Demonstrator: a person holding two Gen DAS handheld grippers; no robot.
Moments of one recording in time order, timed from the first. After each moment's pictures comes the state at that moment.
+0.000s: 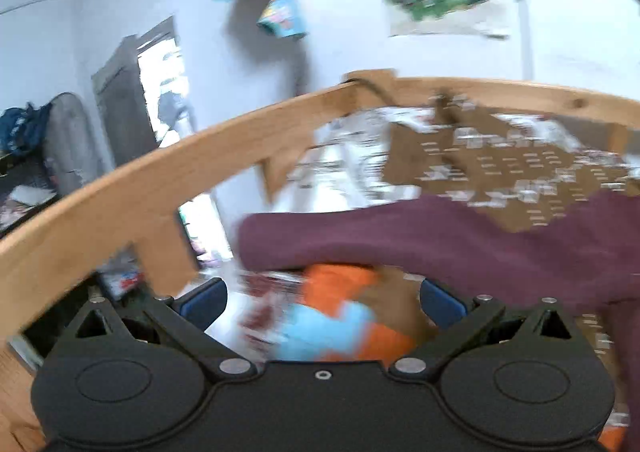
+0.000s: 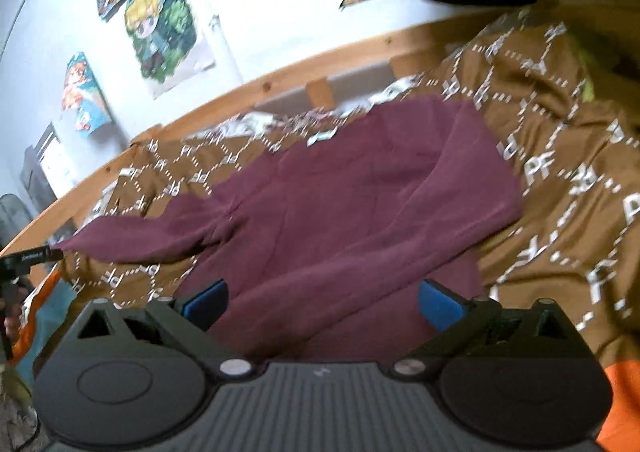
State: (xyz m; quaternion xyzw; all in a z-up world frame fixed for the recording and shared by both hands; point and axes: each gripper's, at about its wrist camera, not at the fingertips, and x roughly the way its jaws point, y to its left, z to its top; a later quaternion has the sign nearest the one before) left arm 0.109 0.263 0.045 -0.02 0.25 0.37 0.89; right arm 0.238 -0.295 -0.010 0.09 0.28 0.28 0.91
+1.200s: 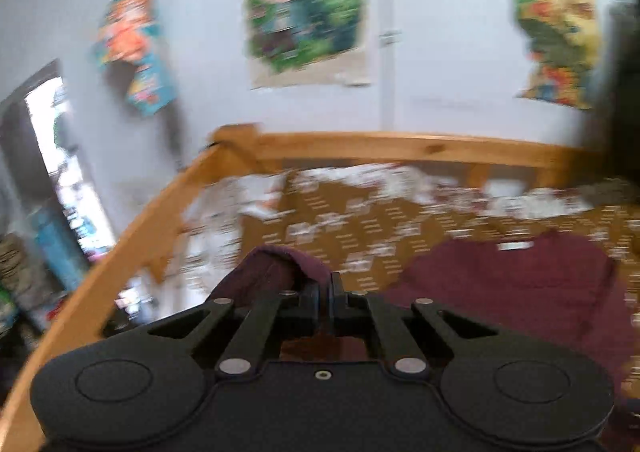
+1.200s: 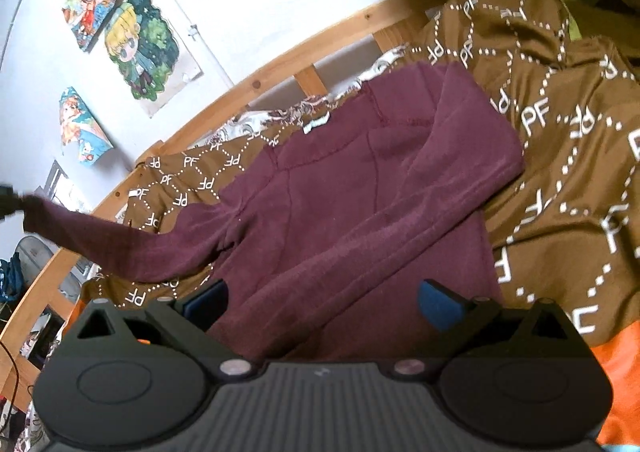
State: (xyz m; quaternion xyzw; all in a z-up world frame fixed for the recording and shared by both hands) left arm 0.162 0.159 0.213 -0.03 0.29 0.18 0.94; right arm 0.245 -0.310 -0.018 0.17 0.31 0.29 0.89
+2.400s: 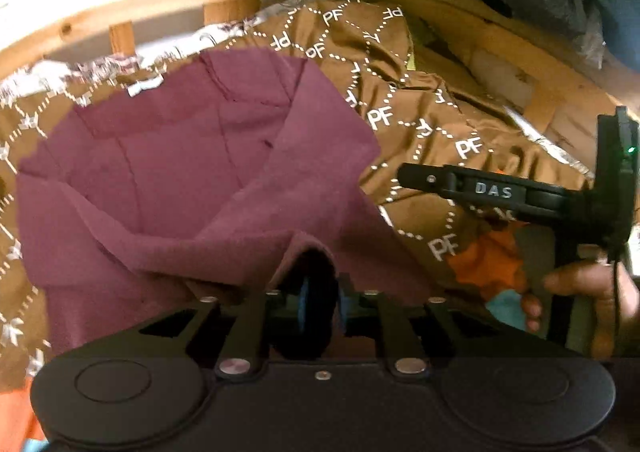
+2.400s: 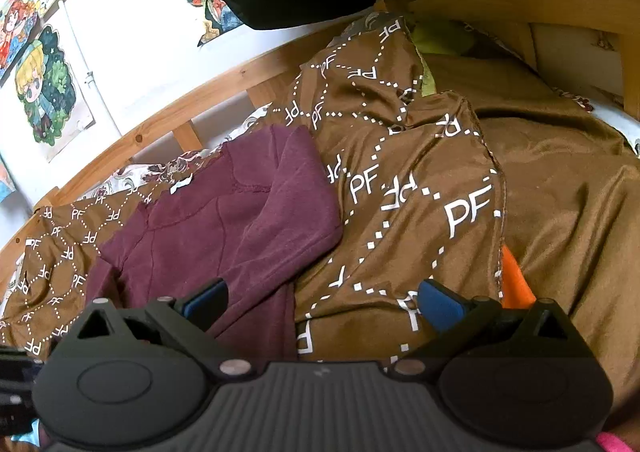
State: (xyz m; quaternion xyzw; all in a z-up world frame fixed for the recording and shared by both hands) left arm 0.192 -0.102 0.023 0.01 0.40 -0.18 0.90; right arm 0.271 -0.384 -0.024 0.16 0.28 0.13 0.94
